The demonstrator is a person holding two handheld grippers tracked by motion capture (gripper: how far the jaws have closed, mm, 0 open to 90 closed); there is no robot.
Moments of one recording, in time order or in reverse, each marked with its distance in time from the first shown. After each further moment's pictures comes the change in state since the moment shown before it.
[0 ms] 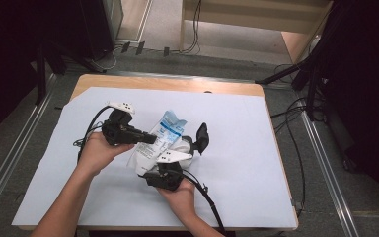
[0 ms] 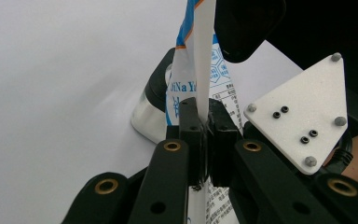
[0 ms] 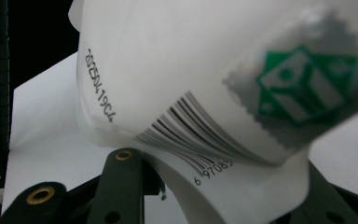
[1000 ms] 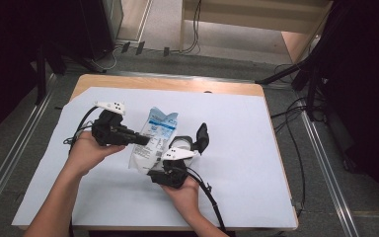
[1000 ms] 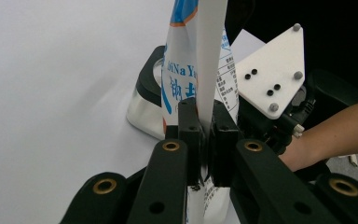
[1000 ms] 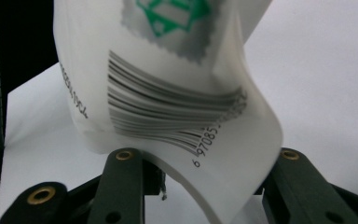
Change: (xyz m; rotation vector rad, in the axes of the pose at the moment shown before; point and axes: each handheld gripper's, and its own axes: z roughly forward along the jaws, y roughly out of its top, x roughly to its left) left arm -0.003 -0.005 -0.024 -0.004 -0.042 0.087; right arm -0.009 0.003 -0.010 -0.002 -0.014 0.016
